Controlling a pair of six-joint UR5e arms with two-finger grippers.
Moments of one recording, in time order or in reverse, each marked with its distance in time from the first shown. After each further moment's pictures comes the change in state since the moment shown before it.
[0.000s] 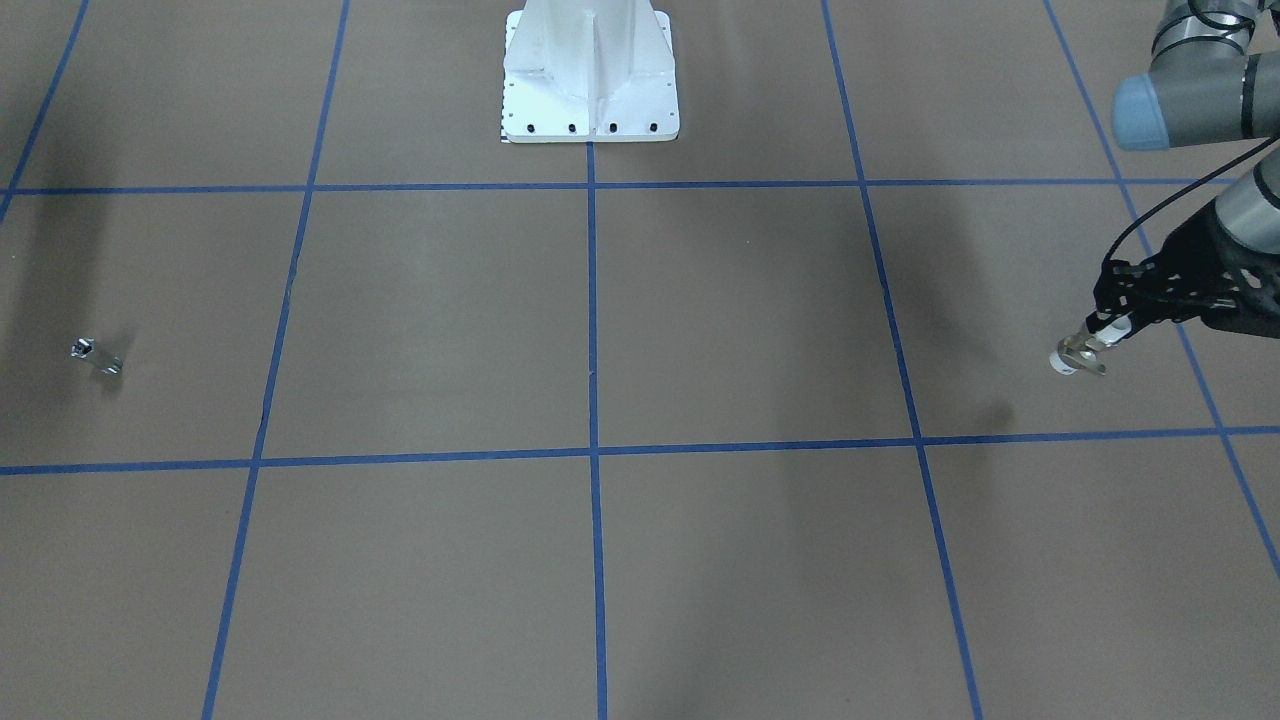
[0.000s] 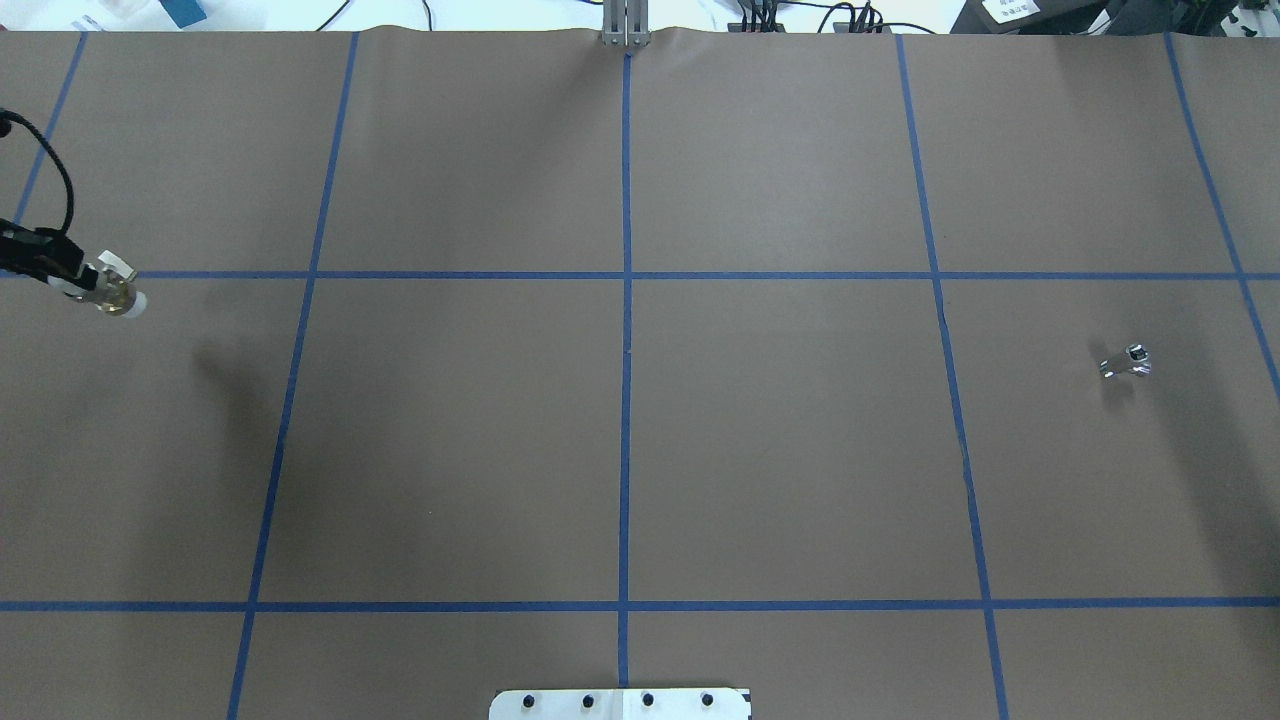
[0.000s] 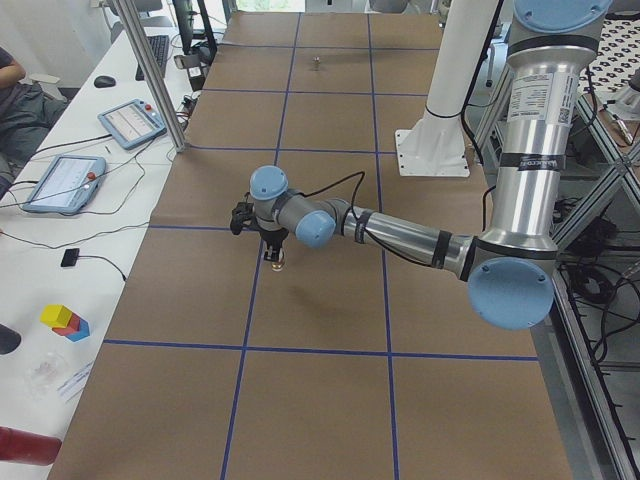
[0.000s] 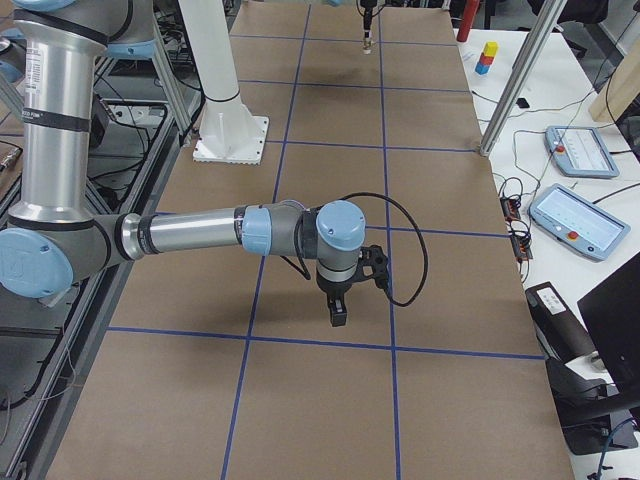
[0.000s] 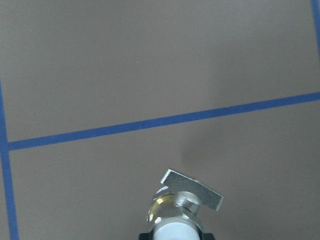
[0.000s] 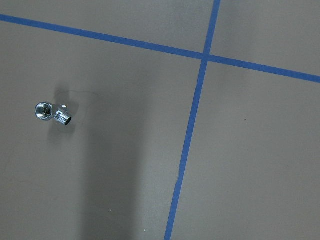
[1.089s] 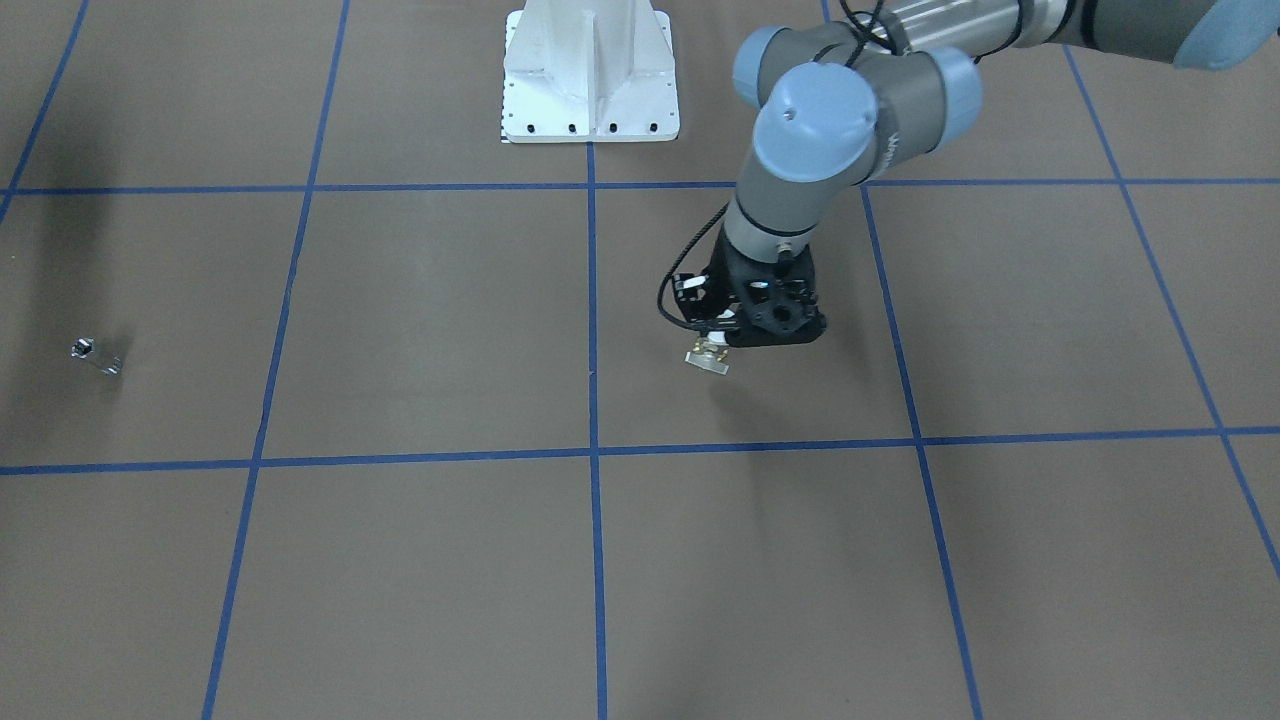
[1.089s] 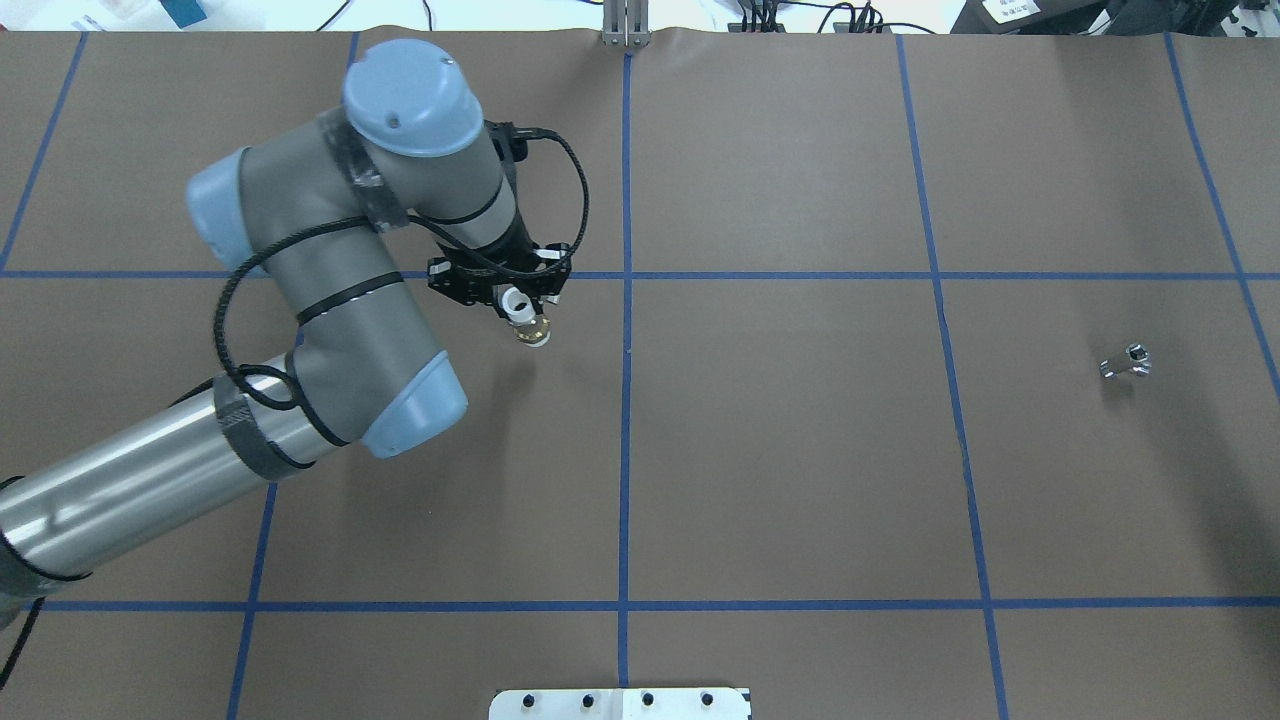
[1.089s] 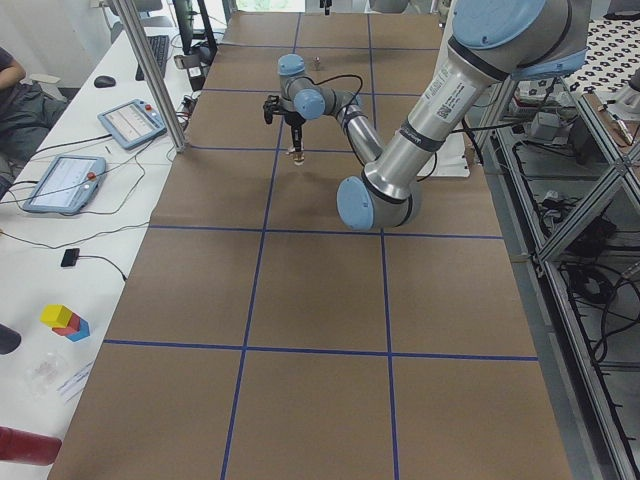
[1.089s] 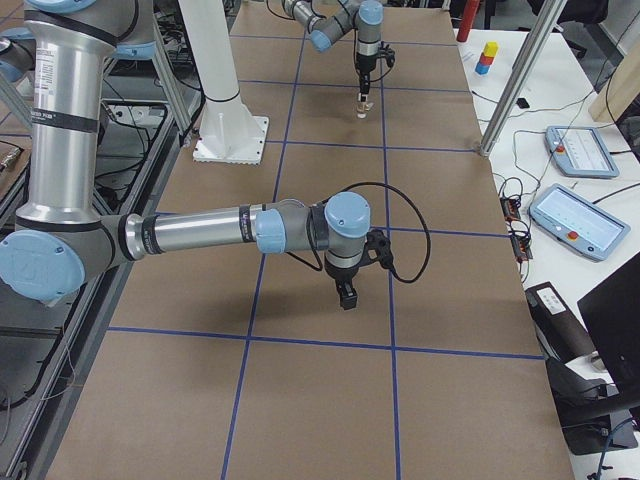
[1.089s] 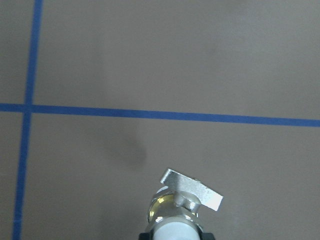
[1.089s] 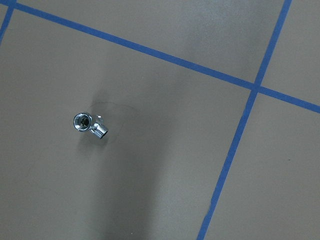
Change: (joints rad) left arm 0.462 -0.687 0.184 0.329 0.256 -0.595; right arm -0.114 0.002 -0.002 0.129 0.018 0.075
